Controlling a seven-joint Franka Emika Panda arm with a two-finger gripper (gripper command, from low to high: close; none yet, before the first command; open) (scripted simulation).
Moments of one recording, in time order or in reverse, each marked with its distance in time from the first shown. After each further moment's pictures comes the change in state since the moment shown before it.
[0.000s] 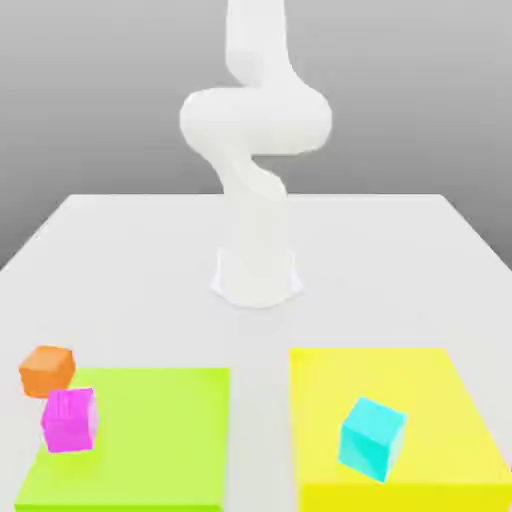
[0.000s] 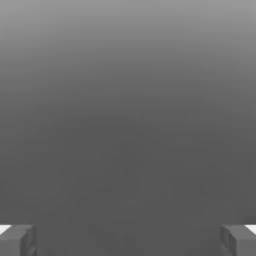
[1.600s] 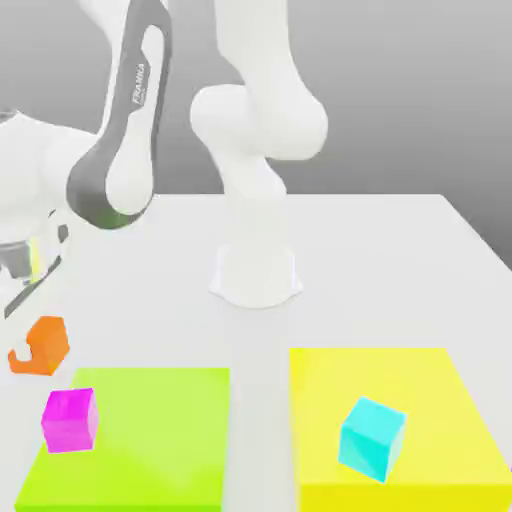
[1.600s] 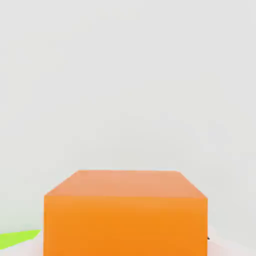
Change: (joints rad) arm -0.427 0.743 -0.058 -0.173 0.027 0.196 0.902
